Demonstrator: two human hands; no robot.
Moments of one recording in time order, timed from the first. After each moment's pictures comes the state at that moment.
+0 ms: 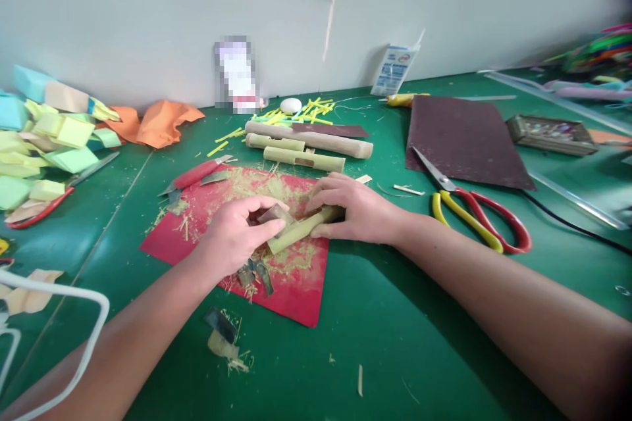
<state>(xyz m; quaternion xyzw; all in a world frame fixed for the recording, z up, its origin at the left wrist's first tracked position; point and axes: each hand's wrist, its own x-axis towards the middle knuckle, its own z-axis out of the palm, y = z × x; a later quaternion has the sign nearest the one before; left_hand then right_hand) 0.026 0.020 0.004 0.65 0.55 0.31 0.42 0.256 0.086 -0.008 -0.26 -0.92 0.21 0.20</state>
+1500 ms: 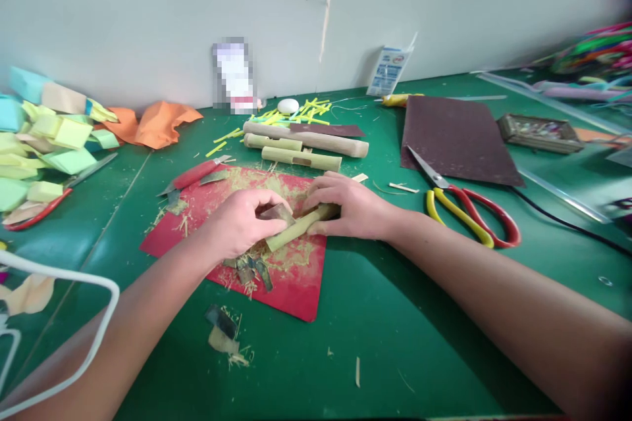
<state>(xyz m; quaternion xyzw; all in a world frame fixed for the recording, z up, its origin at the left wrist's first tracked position) 0.026 0.038 0.013 0.69 0.54 0.22 0.43 0.255 0.087 -0.008 -0.26 -0.92 0.21 0.20</state>
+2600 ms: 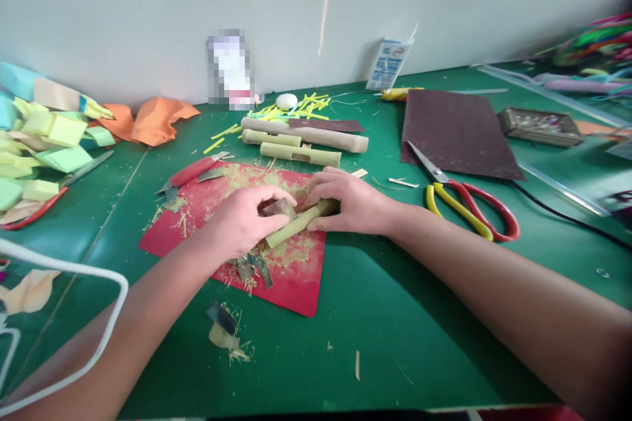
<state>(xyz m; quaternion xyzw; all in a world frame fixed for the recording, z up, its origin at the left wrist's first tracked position) 0.025 0.033 0.011 0.72 0.53 0.22 0.39 0.254 0.088 -0.011 -0.26 -0.92 0.22 0.21</state>
